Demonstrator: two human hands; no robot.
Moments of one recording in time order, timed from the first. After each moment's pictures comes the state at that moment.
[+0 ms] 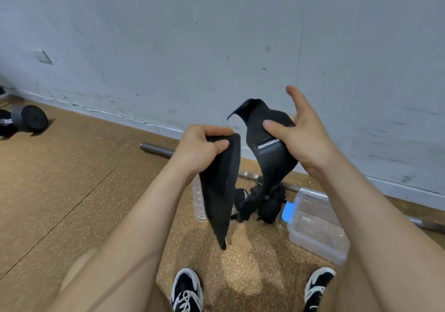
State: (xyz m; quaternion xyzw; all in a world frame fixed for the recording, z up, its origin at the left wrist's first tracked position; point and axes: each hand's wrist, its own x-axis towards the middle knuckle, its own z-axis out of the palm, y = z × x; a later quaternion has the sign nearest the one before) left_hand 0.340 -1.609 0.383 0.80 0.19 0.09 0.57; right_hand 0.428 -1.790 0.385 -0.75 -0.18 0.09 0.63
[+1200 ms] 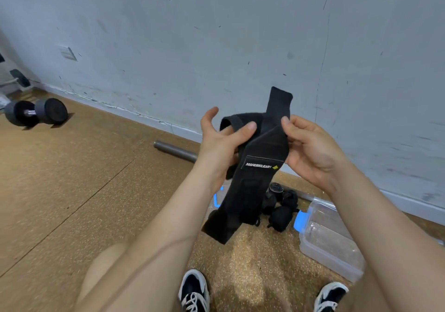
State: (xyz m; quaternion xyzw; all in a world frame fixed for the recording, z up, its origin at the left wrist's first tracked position) left_hand 0.336 -1.620 0.385 0.57 0.19 0.16 0.78; right_hand 0.414 -1.764 0.388 -0.51 -0.16 0.29 0.80
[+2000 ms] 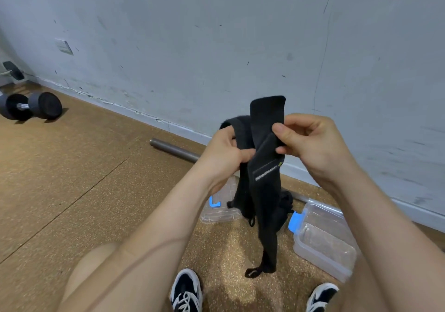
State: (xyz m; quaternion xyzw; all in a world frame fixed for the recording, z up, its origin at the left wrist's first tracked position) left_hand 0.336 -1.617 0.373 0.68 0.11 0.09 0.72; right_hand 0.402 -1.774 0.403 -0.69 -0.26 0.12 0.67
